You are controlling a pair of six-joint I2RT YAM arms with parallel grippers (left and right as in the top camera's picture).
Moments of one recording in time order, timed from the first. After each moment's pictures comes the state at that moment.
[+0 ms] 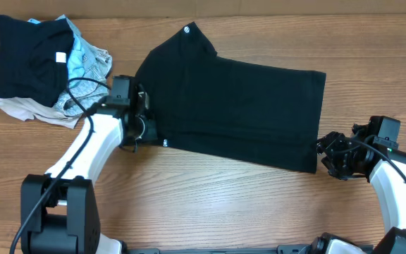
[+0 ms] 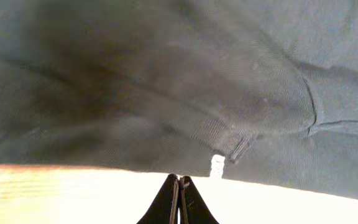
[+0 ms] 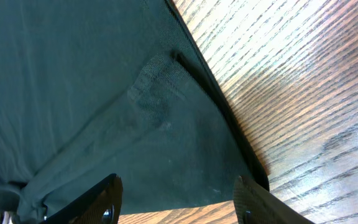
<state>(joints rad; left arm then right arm) -0.13 1.68 1.04 -0.68 0.16 -0.25 -0.36 1.33 0.72 -0.67 -0.44 0.51</state>
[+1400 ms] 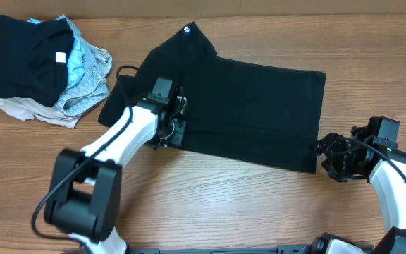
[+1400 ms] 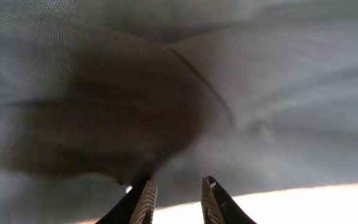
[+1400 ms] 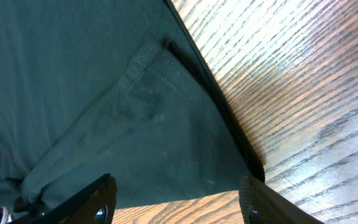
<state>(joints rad) -0.33 1.83 1.16 -0.72 0.07 -0.10 -0.36 1.33 0.72 -0.70 -0.44 0.51</state>
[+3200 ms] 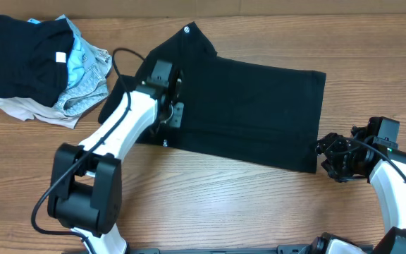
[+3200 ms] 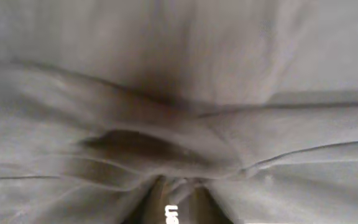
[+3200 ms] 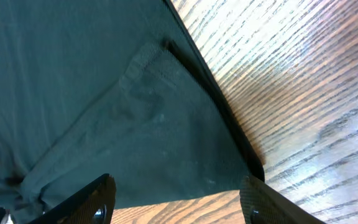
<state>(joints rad) -0.32 1.87 1.35 -0.82 -0.02 -0.15 -0.36 1.33 0.72 -0.70 -0.44 0.51</state>
